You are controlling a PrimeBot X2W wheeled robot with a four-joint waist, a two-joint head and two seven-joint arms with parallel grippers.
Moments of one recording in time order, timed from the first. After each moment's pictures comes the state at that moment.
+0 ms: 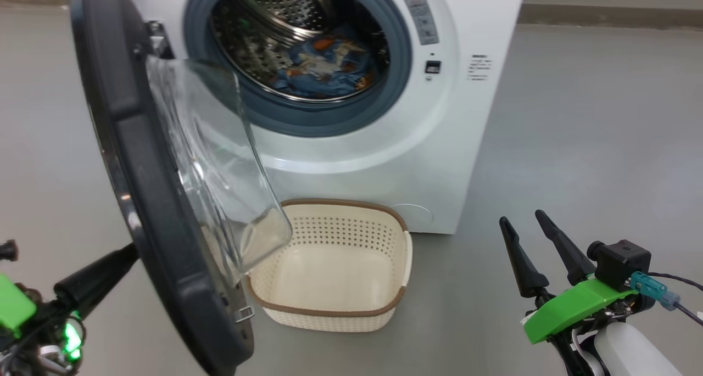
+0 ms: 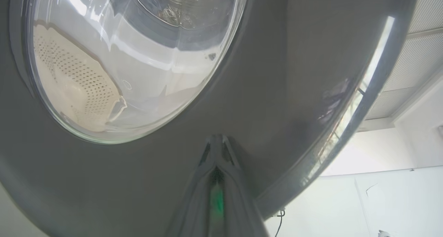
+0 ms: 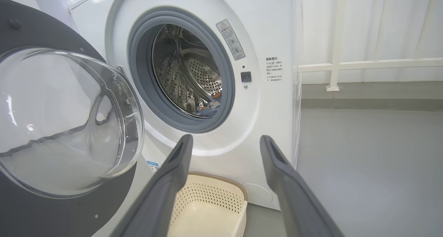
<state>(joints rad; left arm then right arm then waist) -0.25 0.24 0.29 0.01 -1.51 0.16 1.11 -0.23 -0.22 0.29 0.38 0.51 0.13 -0.25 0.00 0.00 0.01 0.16</state>
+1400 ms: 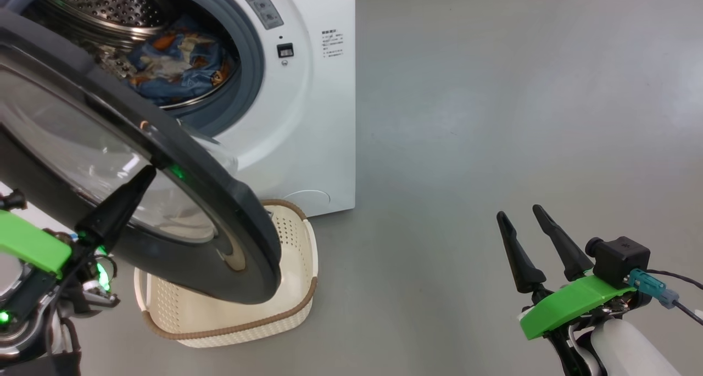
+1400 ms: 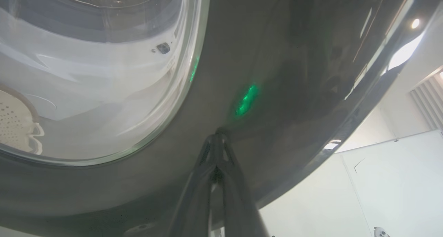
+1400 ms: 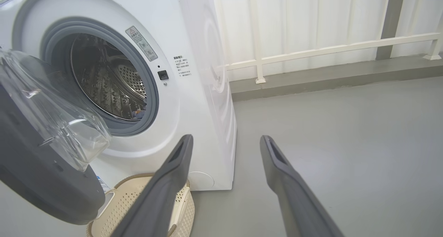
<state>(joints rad) -0.41 0.12 0.26 0.11 -1.41 0.05 0.87 -0.24 -0.20 0.28 0.36 0.50 0.13 -0.25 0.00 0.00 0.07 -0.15</state>
